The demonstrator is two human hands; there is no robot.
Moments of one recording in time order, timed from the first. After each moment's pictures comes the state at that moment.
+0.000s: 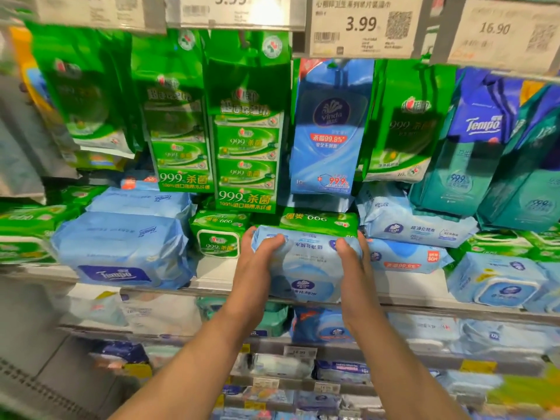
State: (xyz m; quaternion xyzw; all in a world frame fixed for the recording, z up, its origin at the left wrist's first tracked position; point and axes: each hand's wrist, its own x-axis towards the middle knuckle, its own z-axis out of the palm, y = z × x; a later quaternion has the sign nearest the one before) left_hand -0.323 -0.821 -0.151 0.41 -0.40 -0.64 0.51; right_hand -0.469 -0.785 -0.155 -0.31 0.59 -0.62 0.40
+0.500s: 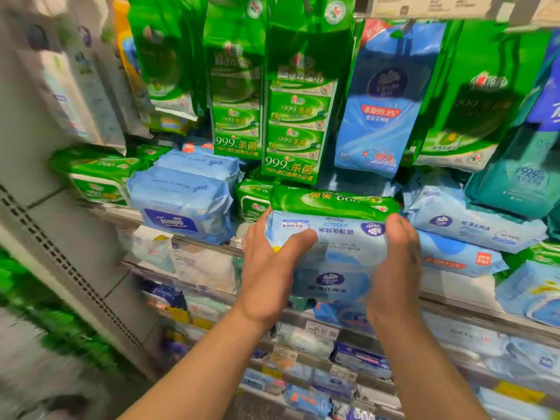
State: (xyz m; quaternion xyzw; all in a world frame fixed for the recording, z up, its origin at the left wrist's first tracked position) left_hand -0.303 -0.758 -0.142 0.47 -0.42 -0.51 0.59; right_hand -0.458 -0.764 -0.131 -0.34 0.53 -0.68 0.37
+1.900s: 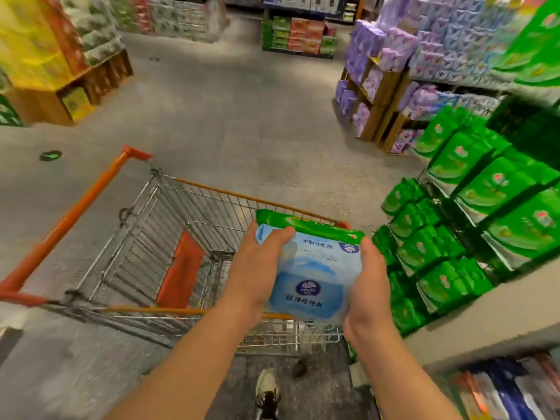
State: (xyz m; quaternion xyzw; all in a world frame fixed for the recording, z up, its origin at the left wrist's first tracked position) left_hand 0.314 -0.405 -0.193 0.63 0.05 -0.22 0.74; right_hand 0.262 -0.551 -0.222 -0.51 0.33 -0.18 0.78
